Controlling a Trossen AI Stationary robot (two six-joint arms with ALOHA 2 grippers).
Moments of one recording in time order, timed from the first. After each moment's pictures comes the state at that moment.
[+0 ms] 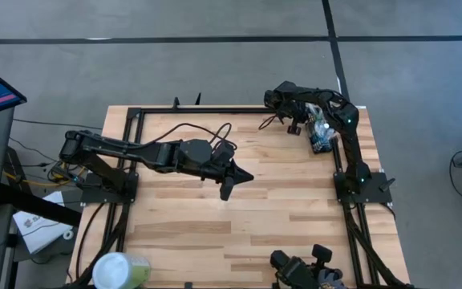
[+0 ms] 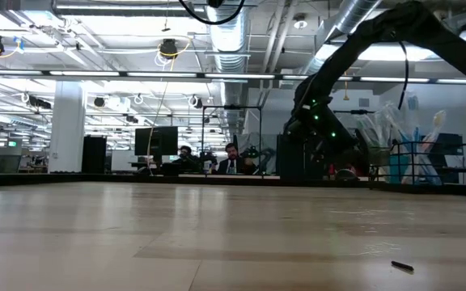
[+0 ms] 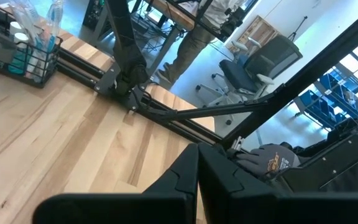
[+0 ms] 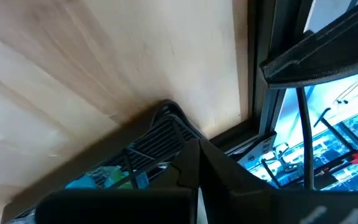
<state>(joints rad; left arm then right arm) -0.13 1.54 1.36 -0.10 -0.04 -0.60 -0.81 2.20 1.58 -1.36 0.61 -0.24</state>
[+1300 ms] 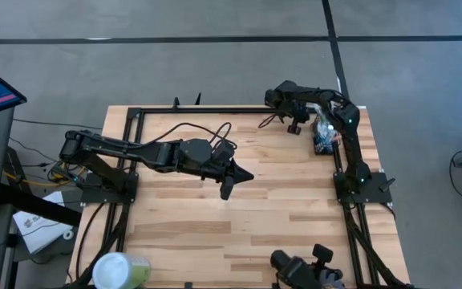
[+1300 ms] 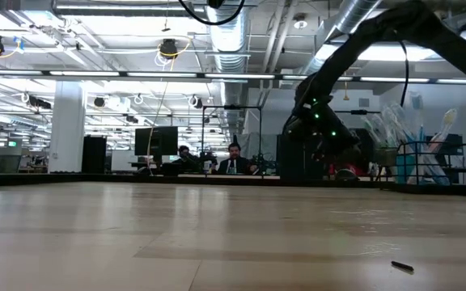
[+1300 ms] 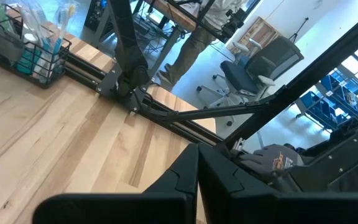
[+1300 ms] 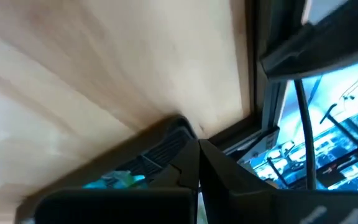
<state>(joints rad) -0.12 1.54 1.36 -0.10 -0.04 -0.60 -0.82 2.19 1.58 -1.37 0.60 -0.21</state>
